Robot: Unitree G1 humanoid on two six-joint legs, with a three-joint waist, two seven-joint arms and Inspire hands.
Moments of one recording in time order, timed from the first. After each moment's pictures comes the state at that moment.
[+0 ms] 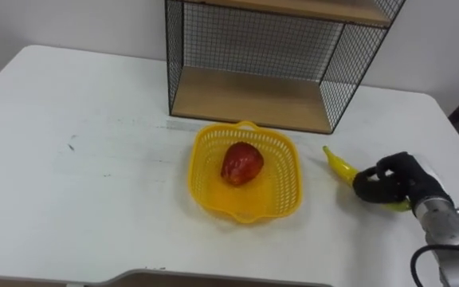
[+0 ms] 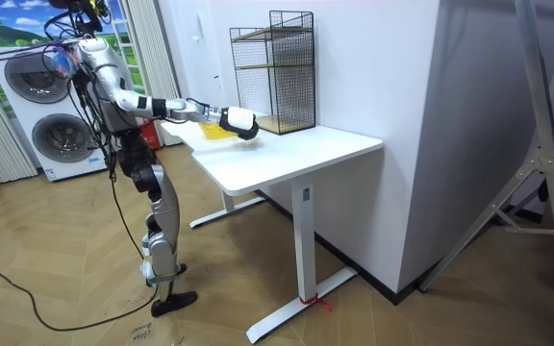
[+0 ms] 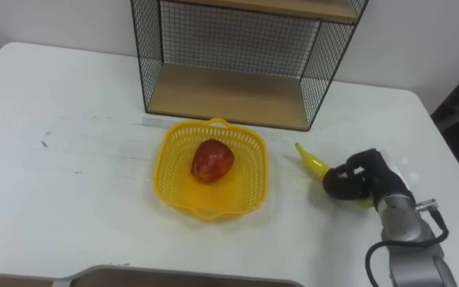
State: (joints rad) left arm 0.25 0.22 0.15 1.03 0.34 0.20 0.04; right arm -0.08 -0.43 -0.07 0.32 -0.28 0.16 0.08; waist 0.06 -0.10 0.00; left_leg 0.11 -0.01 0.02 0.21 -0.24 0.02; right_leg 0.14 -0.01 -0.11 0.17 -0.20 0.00
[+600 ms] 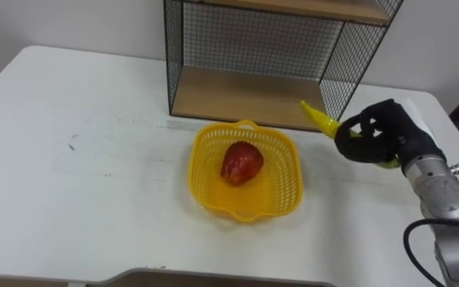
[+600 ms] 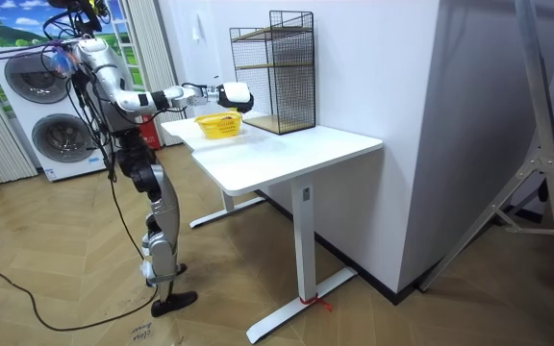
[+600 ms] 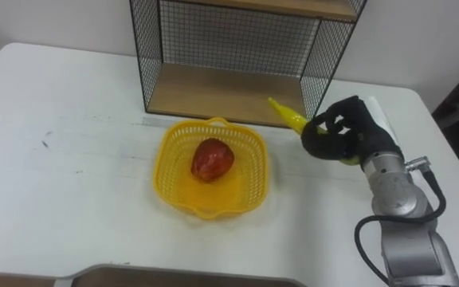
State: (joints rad) left arm 0.25 0.23 0.09 1.06 0.32 0.20 0.04; right arm -0.09 -0.43 -0.05 0.06 -0.28 0.18 0.11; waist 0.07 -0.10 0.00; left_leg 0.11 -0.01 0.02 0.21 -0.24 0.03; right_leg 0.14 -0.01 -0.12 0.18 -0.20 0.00
